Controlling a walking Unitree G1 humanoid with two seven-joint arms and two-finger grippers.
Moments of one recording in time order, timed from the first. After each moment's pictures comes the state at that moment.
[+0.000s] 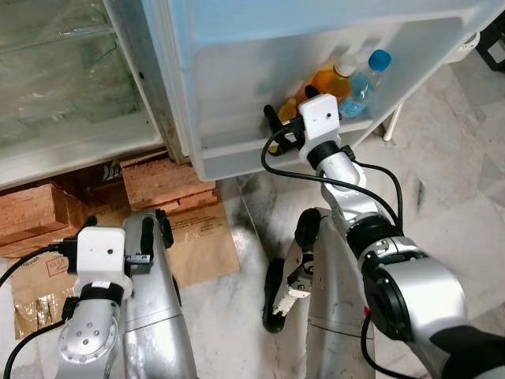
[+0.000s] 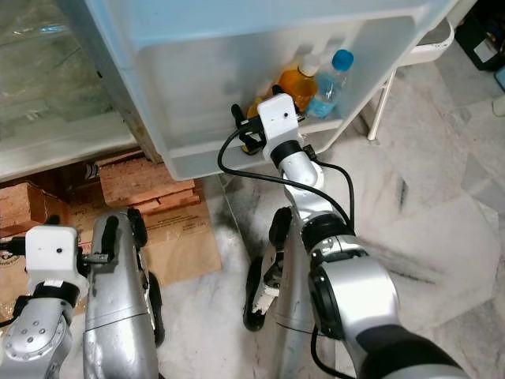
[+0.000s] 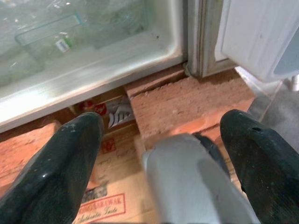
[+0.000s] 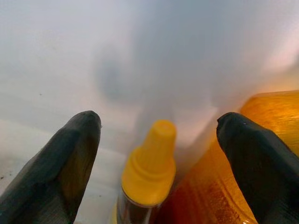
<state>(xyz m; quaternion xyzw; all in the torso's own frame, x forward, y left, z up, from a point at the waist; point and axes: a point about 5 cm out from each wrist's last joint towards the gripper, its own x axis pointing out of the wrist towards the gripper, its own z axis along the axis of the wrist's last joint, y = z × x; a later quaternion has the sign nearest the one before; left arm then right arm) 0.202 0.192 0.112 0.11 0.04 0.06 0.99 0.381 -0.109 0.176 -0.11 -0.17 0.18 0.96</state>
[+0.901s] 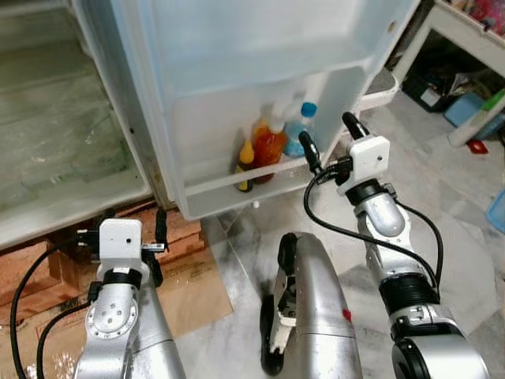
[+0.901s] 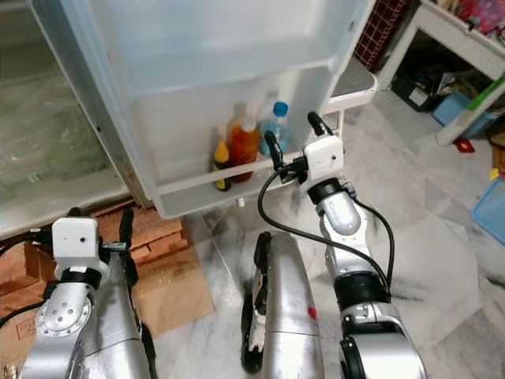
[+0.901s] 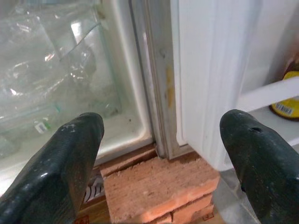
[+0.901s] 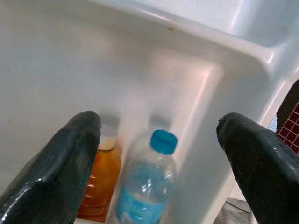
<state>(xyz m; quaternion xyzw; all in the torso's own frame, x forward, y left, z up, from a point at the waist) 0.225 0.182 0.092 0.09 0.03 0.05 0.99 0.335 -0.156 0.150 -0.10 -0.18 0.17 0.96</state>
